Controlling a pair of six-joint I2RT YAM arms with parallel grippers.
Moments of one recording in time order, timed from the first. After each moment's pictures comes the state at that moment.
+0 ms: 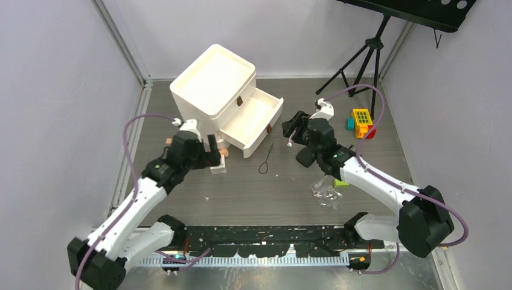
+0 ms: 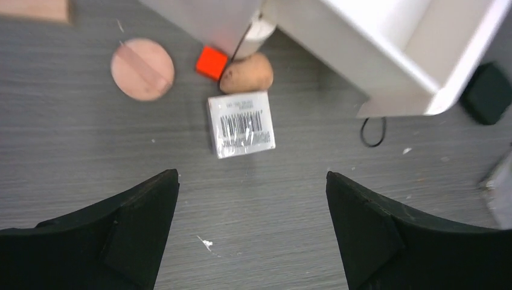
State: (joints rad) left arm -0.44 0.87 0.84 -0.61 -0.15 -0.45; right arm 0.60 1.23 0.77 0.15 0.29 0.68
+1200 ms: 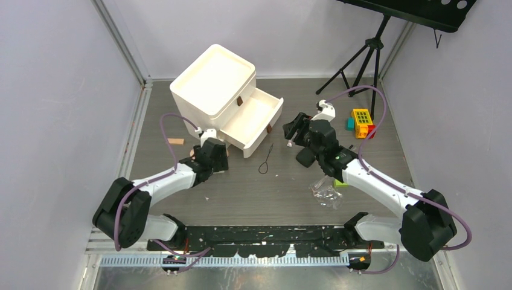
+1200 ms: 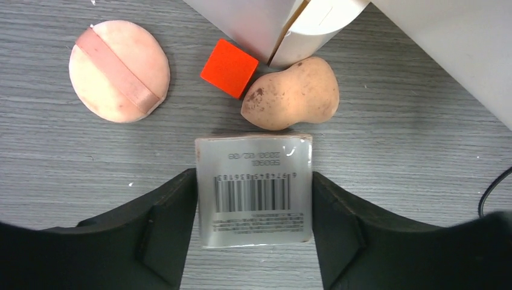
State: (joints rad) left arm -0.55 1.33 0.60 -0.12 -0.40 -0.51; right arm 0.60 1.19 0.75 0.10 0.28 0.68
